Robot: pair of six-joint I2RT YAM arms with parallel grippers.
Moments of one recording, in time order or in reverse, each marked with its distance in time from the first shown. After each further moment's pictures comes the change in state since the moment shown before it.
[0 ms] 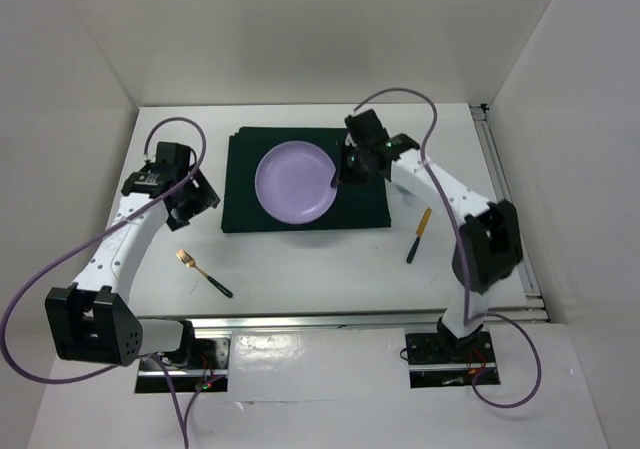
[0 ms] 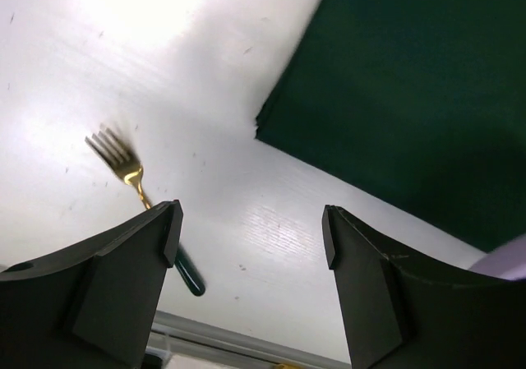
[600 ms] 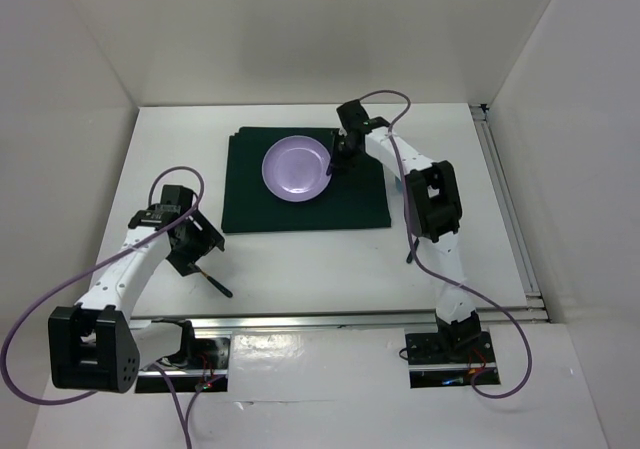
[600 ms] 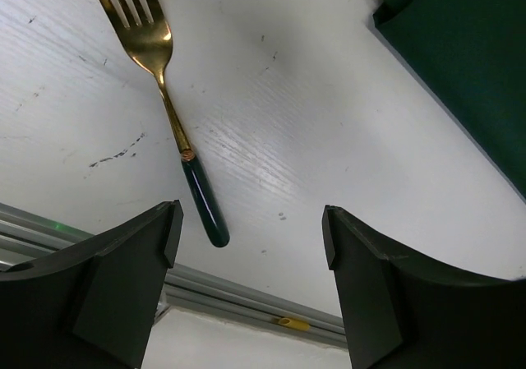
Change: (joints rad) left arm 0.045 -0.165 -0.396 0.015 0.133 -0.167; right arm -0.164 0.689 0.604 -0.048 -0.068 -0.007
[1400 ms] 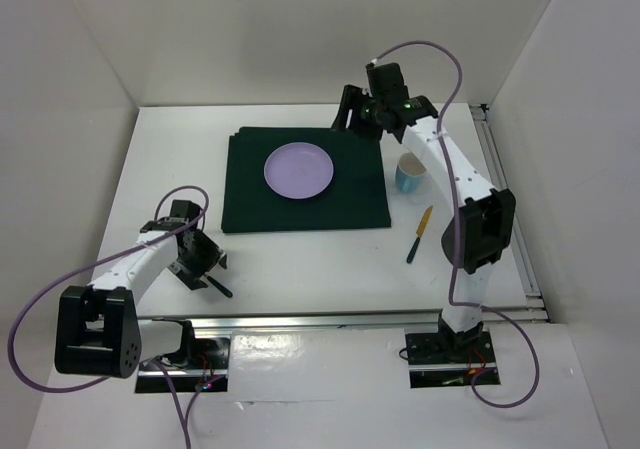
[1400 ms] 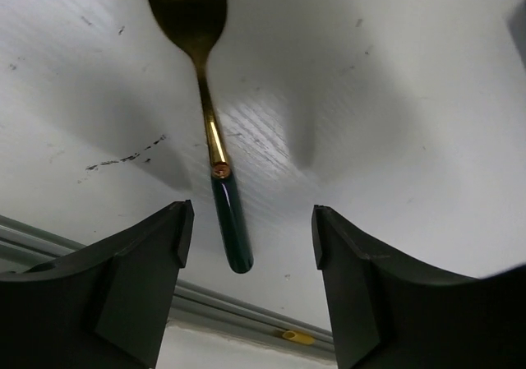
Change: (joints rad) left arm -0.001 0.071 -0.139 0.102 0.017 -0.090; right arm -0.016 -0.423 -0.098 0.002 0.066 -0.019
